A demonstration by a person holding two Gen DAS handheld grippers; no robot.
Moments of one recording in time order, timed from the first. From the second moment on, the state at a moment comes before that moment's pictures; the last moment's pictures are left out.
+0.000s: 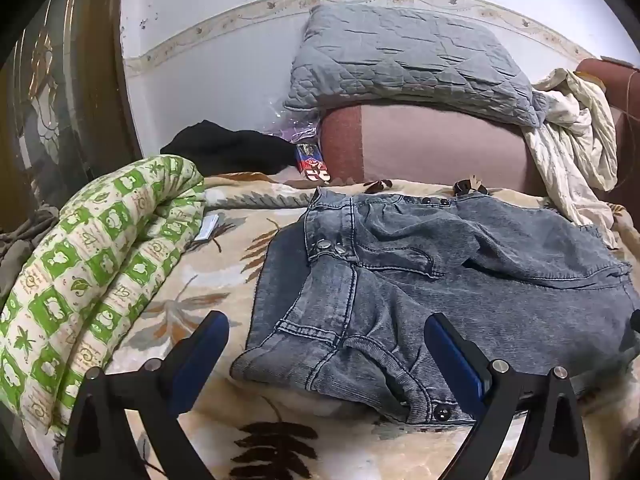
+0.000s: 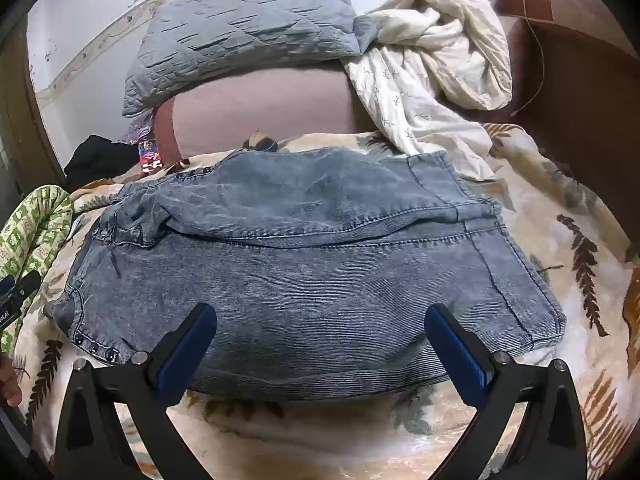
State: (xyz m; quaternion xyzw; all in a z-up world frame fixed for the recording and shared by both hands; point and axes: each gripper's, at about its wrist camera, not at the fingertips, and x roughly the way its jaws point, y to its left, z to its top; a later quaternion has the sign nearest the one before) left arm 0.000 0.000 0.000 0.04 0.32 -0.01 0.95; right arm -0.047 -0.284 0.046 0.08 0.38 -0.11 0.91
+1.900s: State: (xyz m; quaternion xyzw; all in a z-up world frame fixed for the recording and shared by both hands) left arm -0.001 -0.001 0.001 0.05 0.31 0.00 0.95; right arm -0.044 -0.281 0.044 0.07 0.39 -0.11 0.91
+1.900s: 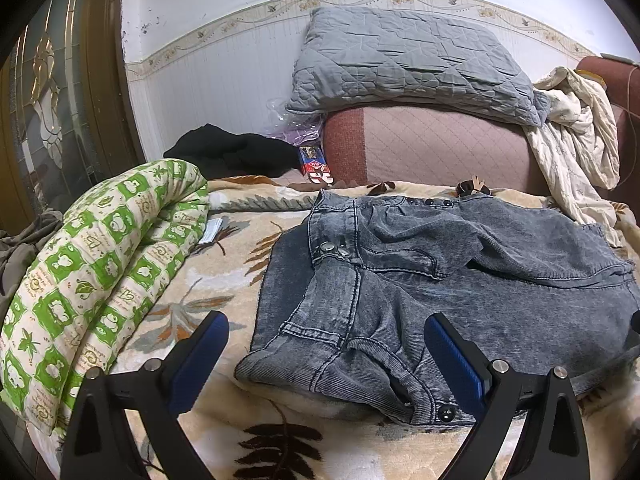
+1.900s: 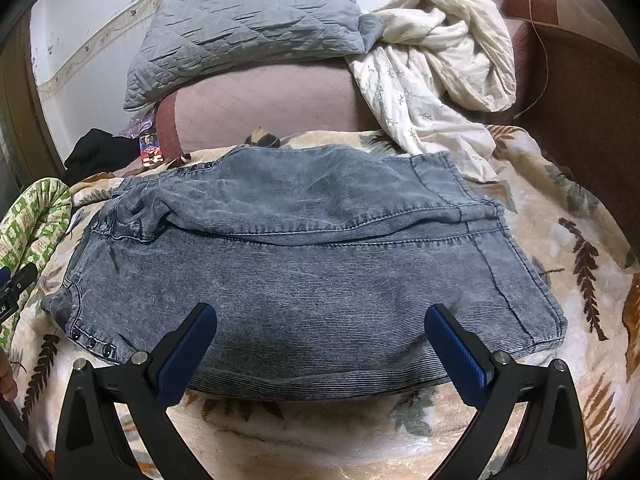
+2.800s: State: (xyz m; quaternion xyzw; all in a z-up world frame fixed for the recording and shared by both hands) left arm 0.009 -0.005 -0.017 0.05 0.34 -0.01 0.94; right arm -0.049 -0.296 0.054 0.09 0.37 -0.12 0.92
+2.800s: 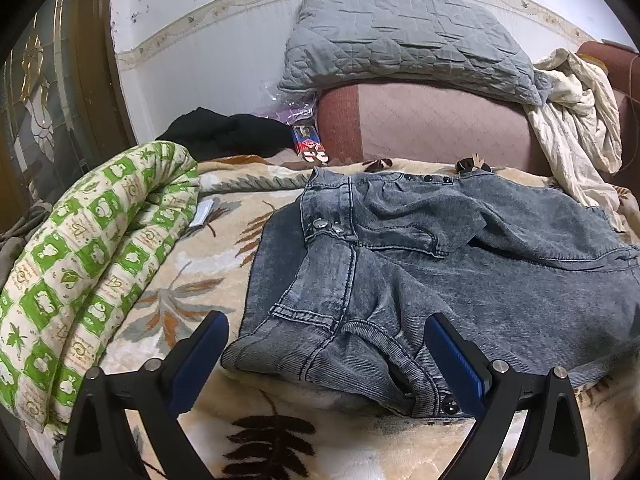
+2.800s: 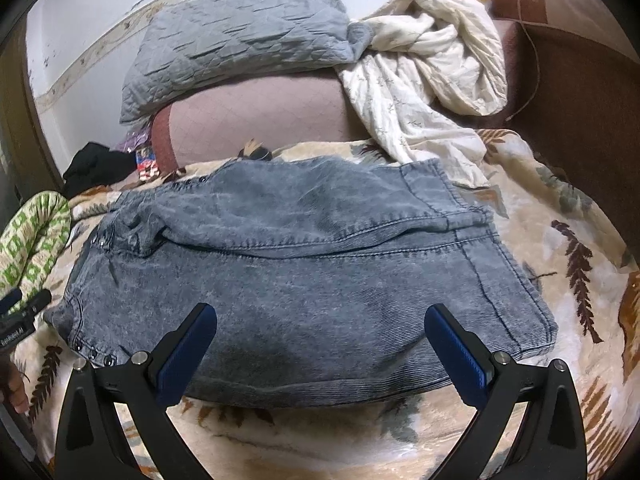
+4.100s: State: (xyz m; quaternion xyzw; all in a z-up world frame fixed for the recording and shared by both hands) left arm 0.350 -0.013 -0.079 0.00 0.52 -0.02 0.85; right arm 0.154 -0.552 0.014 0.25 0.44 -0.18 0.85
